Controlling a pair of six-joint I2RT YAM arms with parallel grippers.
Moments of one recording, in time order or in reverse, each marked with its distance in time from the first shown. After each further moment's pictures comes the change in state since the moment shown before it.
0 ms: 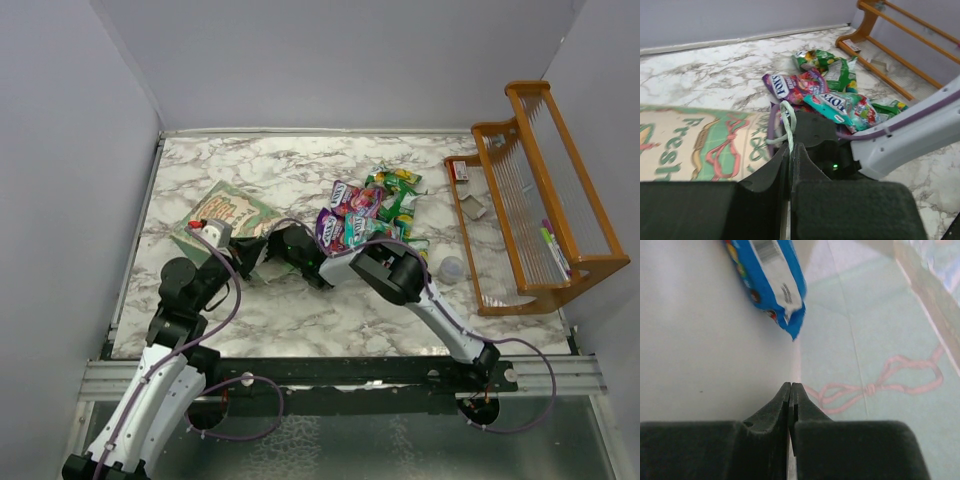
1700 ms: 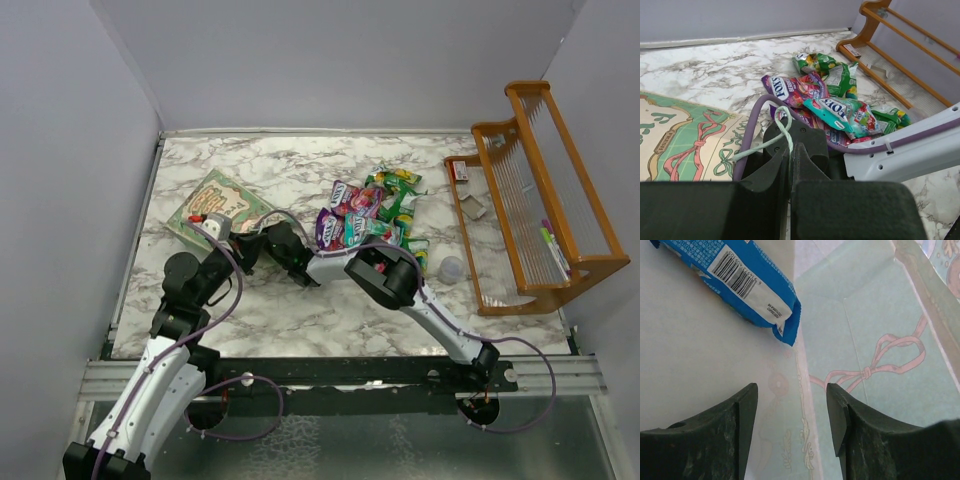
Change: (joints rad) left arm 0.001 0.057 -0.003 0.065 -0.031 -0.047; right arm 0.043 0.020 0.121 -0.063 0.223 0.138
